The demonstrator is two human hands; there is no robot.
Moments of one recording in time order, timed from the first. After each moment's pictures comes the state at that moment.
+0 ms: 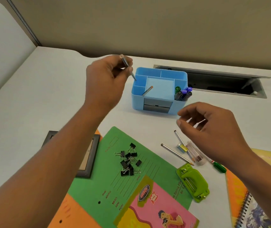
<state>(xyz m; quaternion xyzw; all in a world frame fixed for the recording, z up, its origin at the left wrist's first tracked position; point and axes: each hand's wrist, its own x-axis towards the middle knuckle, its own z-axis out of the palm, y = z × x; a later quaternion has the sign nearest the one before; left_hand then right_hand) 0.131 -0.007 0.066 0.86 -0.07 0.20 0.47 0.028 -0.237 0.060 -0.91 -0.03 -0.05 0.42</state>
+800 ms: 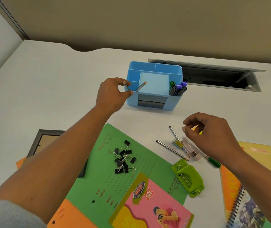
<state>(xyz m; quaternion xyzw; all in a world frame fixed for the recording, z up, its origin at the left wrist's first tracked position) 0.167 -0.019 -0.018 0.91 0.04 0.01 0.41 0.033 -0.279 0.000 -0.94 0.06 0.02 0.34</state>
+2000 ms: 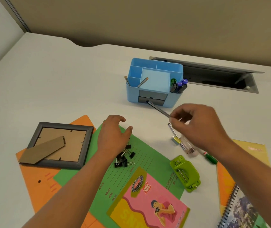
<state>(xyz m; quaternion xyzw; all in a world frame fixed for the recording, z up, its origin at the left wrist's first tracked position) 0.048 -0.019 -0.077 0.93 0.07 -0.02 0.37 0.039 -0.247 0.027 -0.94 0.00 0.01 0.33</state>
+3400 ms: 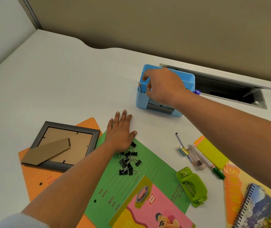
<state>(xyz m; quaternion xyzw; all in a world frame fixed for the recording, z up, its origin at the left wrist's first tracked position) 0.092 0.005 -0.133 0.97 -0.07 -0.16 0.18 0.186 -0.153 0.024 -0.98 -0.15 0.02 0.09</state>
